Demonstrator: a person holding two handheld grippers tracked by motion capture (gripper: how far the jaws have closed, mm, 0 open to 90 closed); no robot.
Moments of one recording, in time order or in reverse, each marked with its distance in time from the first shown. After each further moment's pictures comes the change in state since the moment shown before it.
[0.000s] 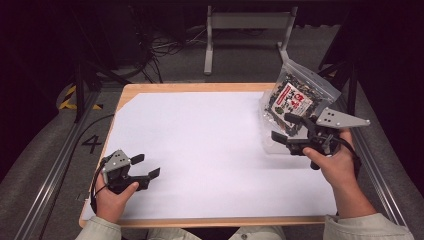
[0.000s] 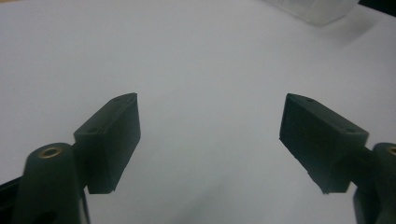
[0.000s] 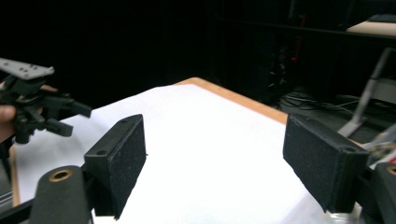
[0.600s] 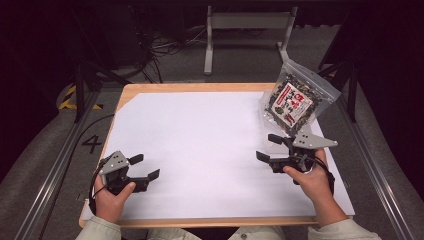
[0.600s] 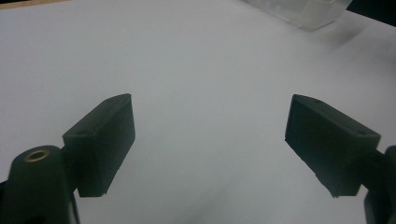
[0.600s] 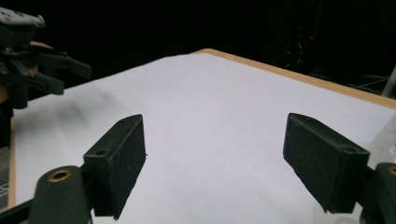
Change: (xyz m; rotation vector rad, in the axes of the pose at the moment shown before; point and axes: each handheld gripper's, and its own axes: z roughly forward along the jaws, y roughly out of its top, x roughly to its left) left arm 0.001 -0.004 -0.001 -0.030 -0.023 0.011; right arm 0.010 -0.073 0.036 0.038 0.029 0.041
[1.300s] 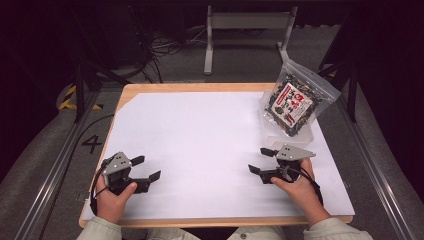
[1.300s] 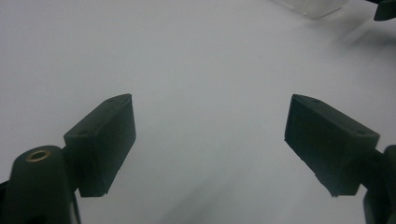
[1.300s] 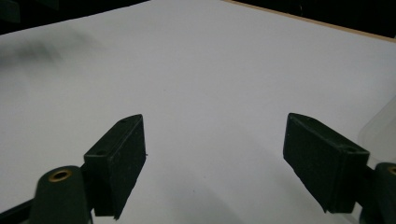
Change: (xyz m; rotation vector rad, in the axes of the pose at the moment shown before) left arm -0.002 -0.003 0.004 0.043 0.019 0.021; right arm 0.003 -0.048 0.027 0.145 -0.029 -0.032
